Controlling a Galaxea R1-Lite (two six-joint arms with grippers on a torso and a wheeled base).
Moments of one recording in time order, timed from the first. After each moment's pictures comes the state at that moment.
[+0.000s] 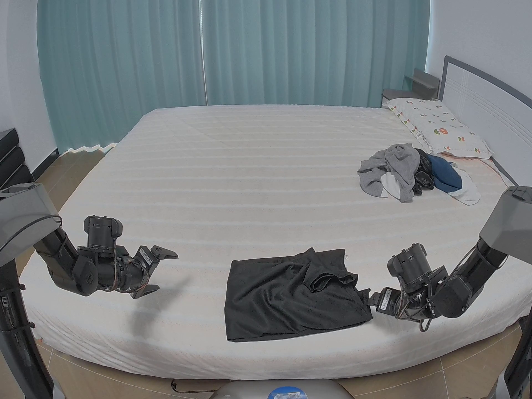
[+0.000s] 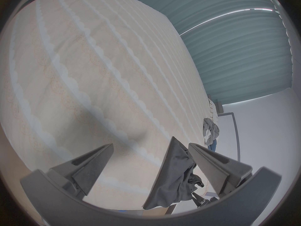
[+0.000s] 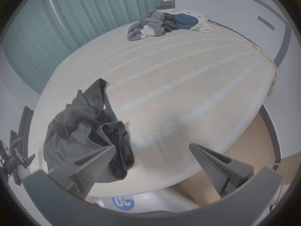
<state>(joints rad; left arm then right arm) -0.03 2.13 -0.72 -0.66 -0.39 -0.93 0.43 2.05 -0.63 -0.42 -0.28 0.77</state>
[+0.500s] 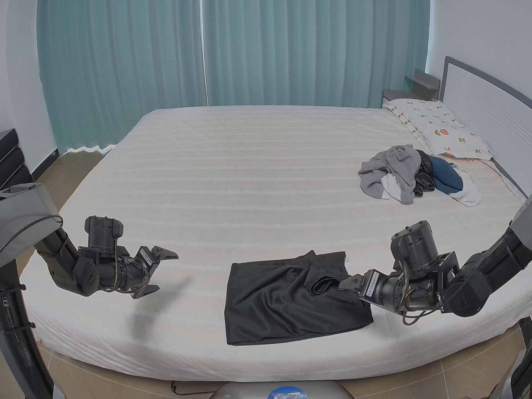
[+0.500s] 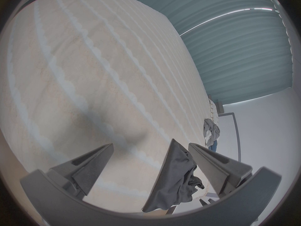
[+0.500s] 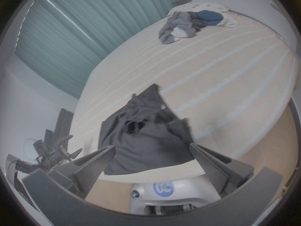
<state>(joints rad) -0.03 2.14 -0.72 -0.66 -0.38 -0.93 0.57 1.91 -0.68 -0.43 -0.07 0.87</state>
